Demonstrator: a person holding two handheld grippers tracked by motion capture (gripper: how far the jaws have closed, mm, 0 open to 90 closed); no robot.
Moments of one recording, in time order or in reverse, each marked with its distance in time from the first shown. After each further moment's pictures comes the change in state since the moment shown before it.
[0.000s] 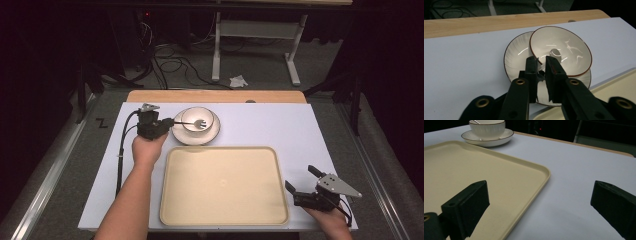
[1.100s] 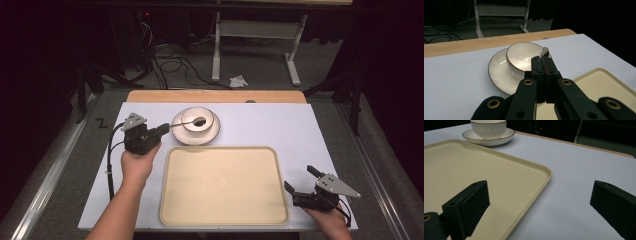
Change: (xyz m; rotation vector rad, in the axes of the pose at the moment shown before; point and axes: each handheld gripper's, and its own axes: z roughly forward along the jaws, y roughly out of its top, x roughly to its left) left arm -0.025 -0.026 -0.074 -0.183 -0.106 0.061; right arm 0.002 0.001 0.001 0.000 0.006 -0.017
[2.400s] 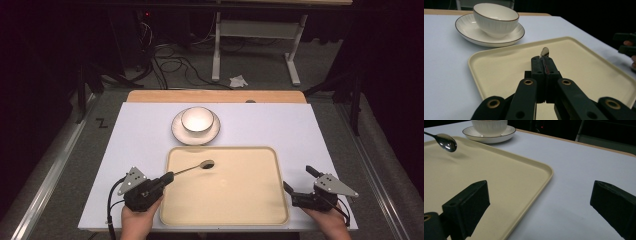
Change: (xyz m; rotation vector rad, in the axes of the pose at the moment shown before) left arm -0.052 -0.106 -0.049 0.007 -0.075 0.009; right arm 0.001 -0.001 0.003 0.015 0.001 -0.003
